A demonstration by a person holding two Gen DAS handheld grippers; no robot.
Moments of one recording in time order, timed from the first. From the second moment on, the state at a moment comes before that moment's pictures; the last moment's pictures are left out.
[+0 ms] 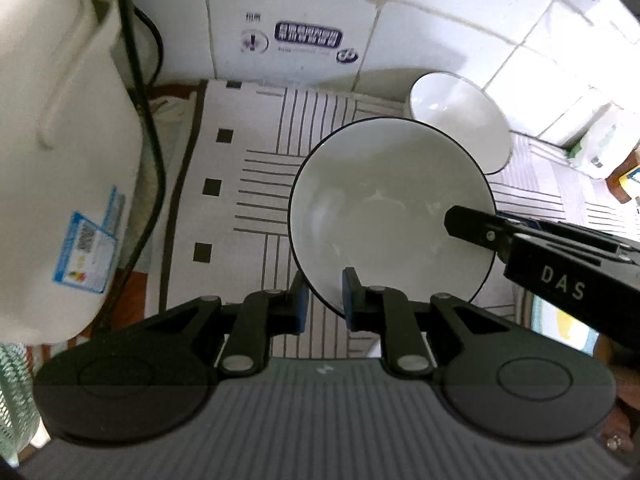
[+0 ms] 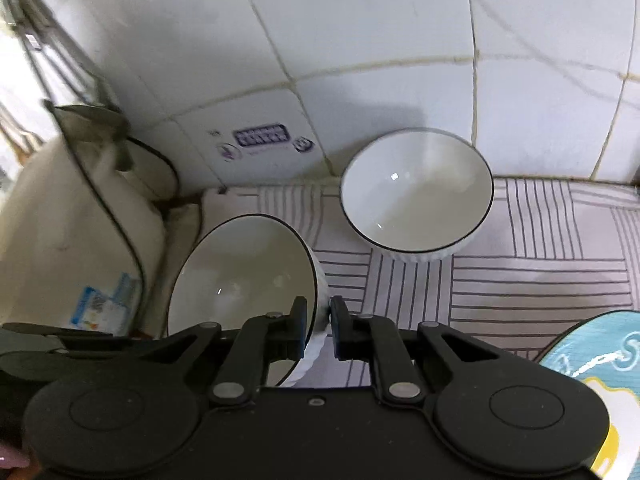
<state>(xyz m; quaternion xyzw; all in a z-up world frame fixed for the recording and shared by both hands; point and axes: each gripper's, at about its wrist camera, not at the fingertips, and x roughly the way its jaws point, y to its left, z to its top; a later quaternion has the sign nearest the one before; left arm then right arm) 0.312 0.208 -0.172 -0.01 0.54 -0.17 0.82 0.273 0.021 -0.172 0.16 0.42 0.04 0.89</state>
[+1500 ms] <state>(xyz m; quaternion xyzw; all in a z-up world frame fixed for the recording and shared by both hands) 0.168 0.165 -0.141 -0.02 0.55 -0.04 0.83 0.148 -0.014 -0.151 0.06 0.36 0.21 0.91</state>
